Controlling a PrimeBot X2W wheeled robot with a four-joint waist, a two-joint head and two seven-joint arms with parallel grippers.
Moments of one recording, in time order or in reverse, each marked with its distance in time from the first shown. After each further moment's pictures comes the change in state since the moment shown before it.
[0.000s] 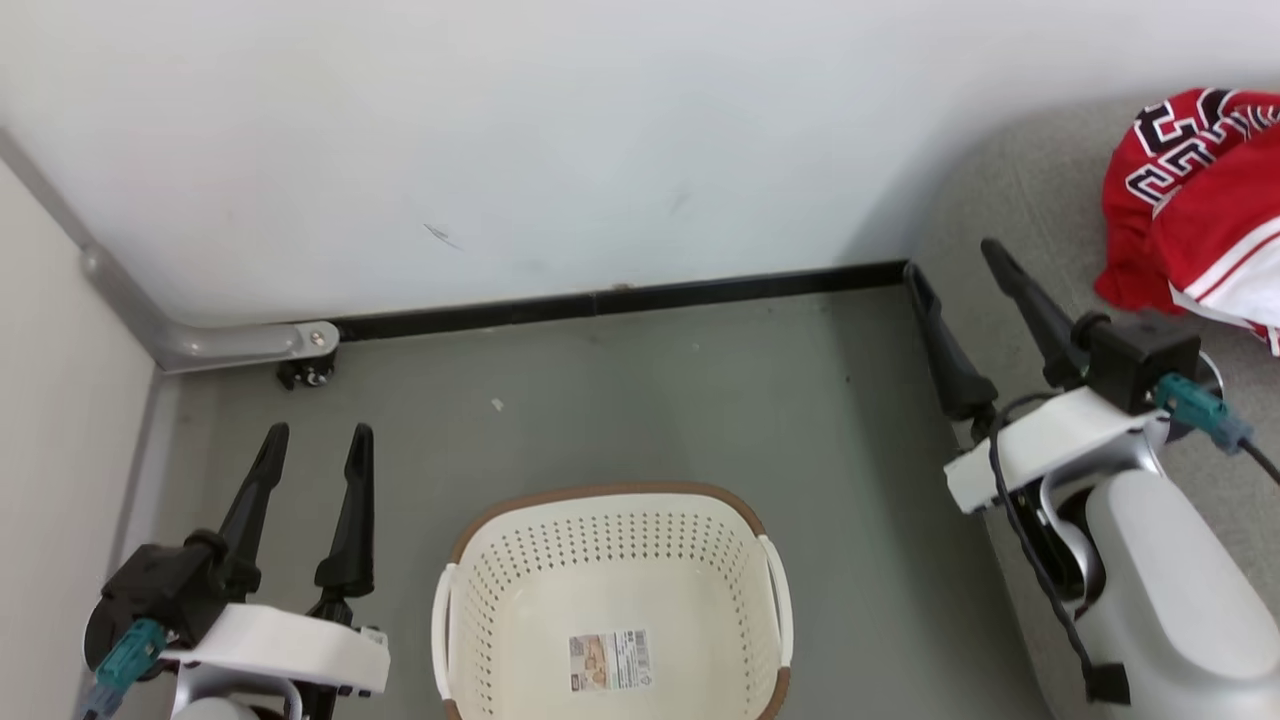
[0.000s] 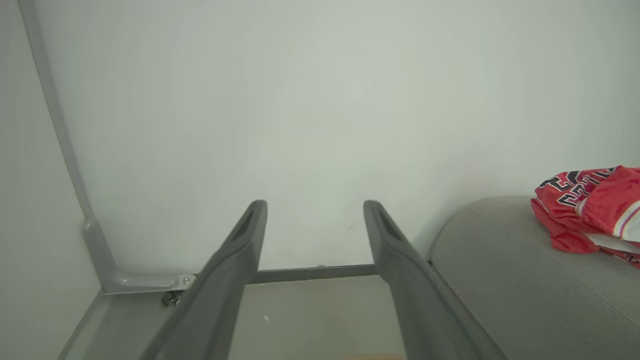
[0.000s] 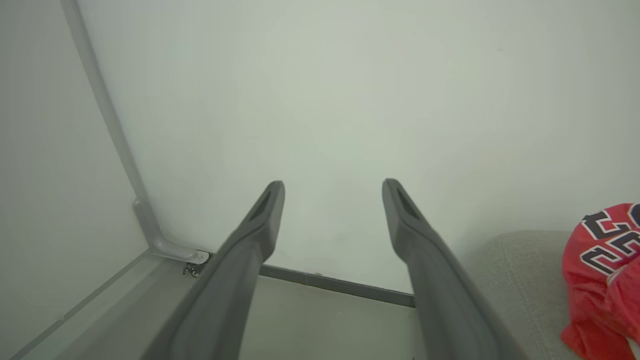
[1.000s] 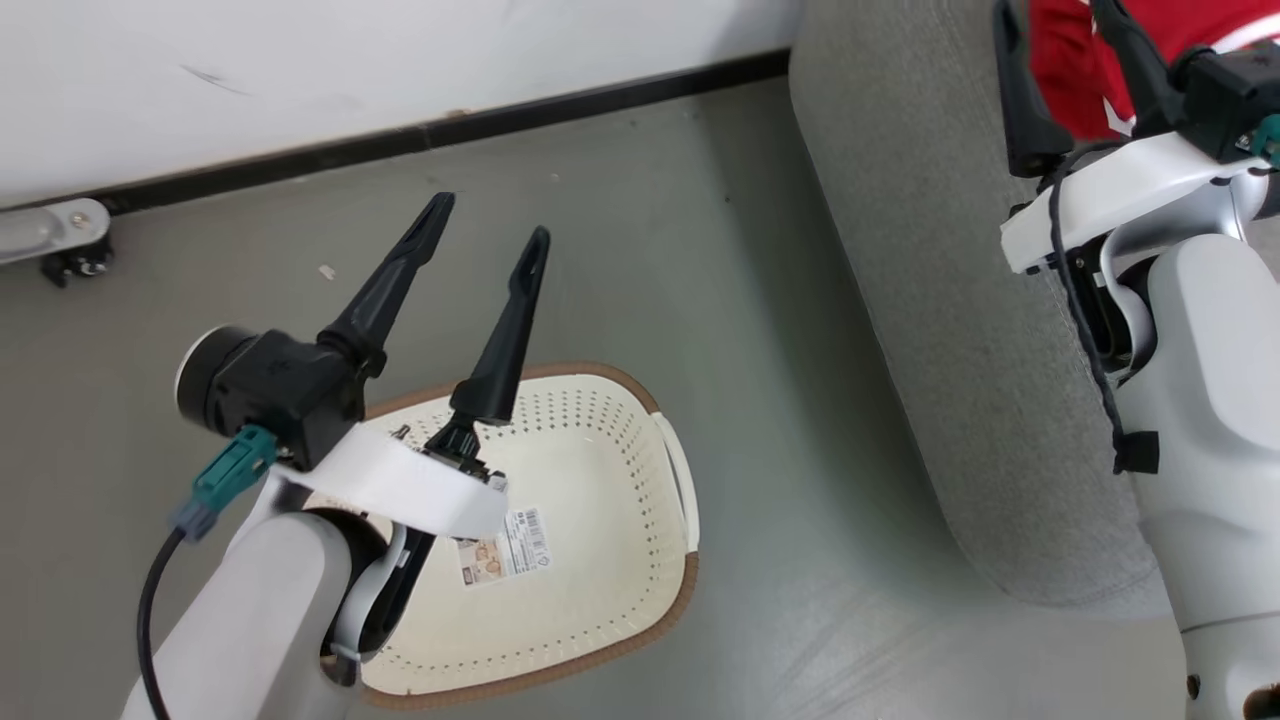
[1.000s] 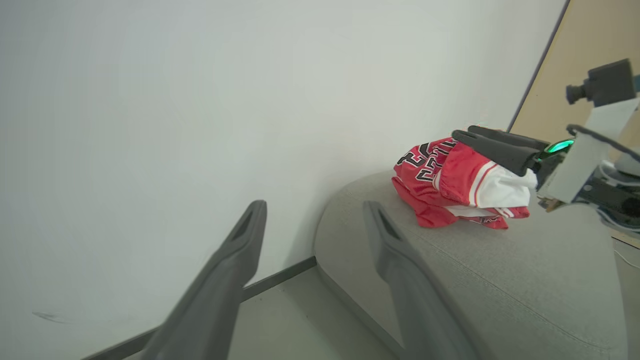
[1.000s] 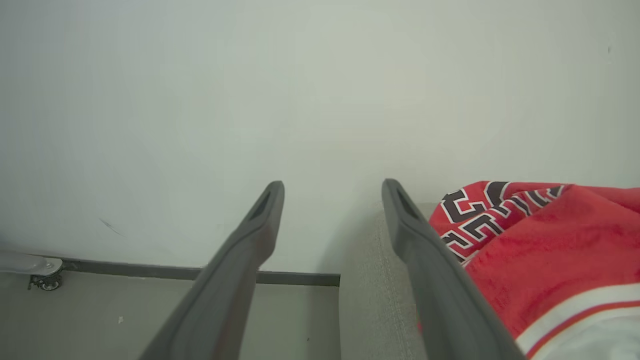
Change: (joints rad) left arm -0.361 -0.026 -0.174 -0.114 0.093 -0.071 0.156; right arm -0.401 0.031 -0.133 0.261 -0.120 0.000 0.001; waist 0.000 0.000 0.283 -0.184
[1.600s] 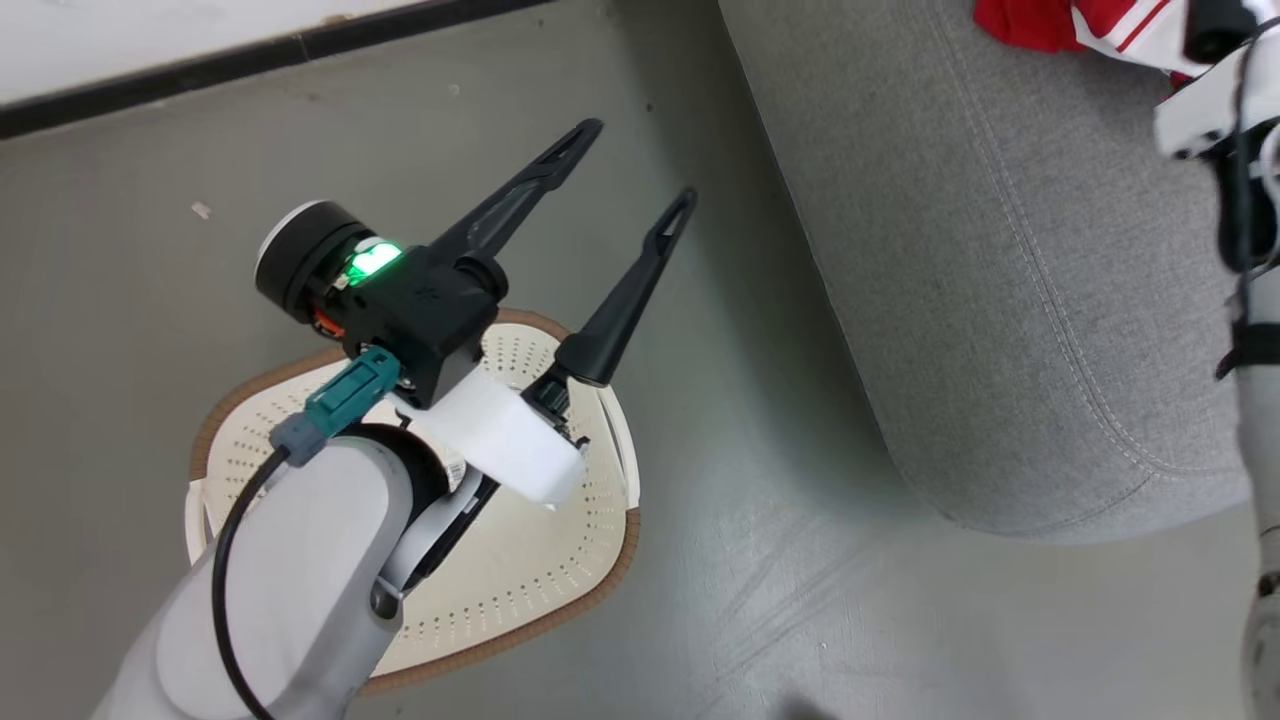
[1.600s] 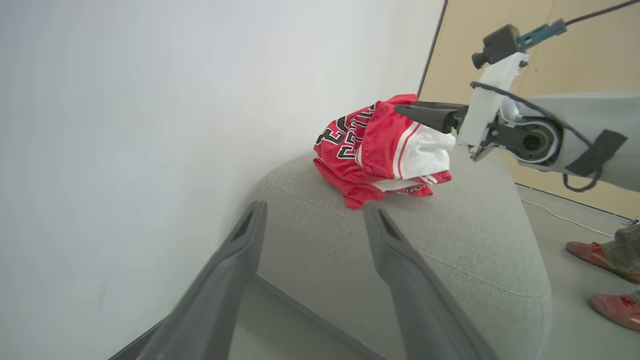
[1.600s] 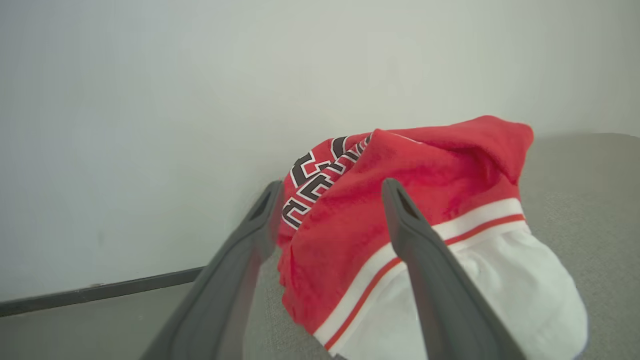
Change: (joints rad) left arm -0.191 -0.010 -0.124 -0.026 0.060 -0.093 0.122; right arm -0.182 -0.062 -0.201 0.183 -0.007 0.000 0.012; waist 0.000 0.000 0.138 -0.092
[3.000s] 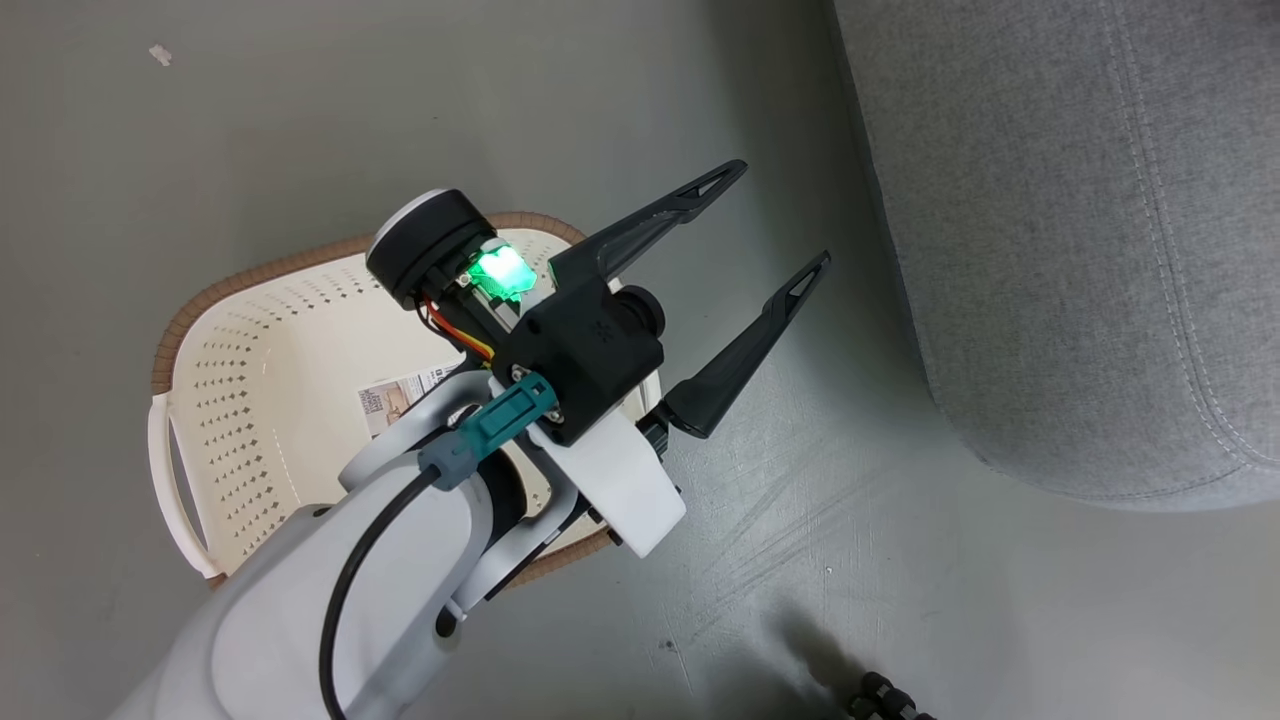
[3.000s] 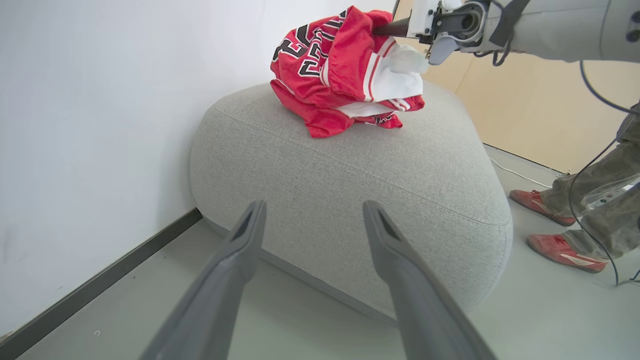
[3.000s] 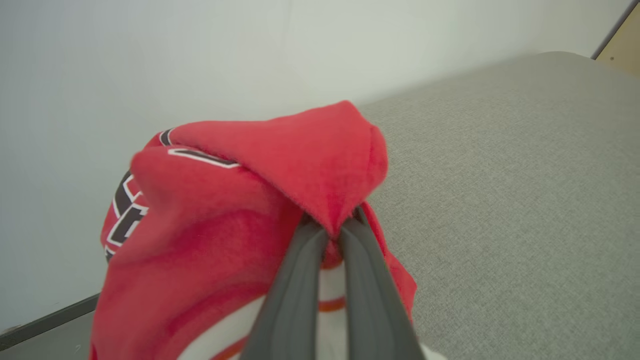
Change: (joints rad) left arm -0.067 -0.018 -0.120 -0.065 0.035 -0.037 0.129; right arm -0.265 -0.273 -0.028 0.240 0.225 0.000 0.169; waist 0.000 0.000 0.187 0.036
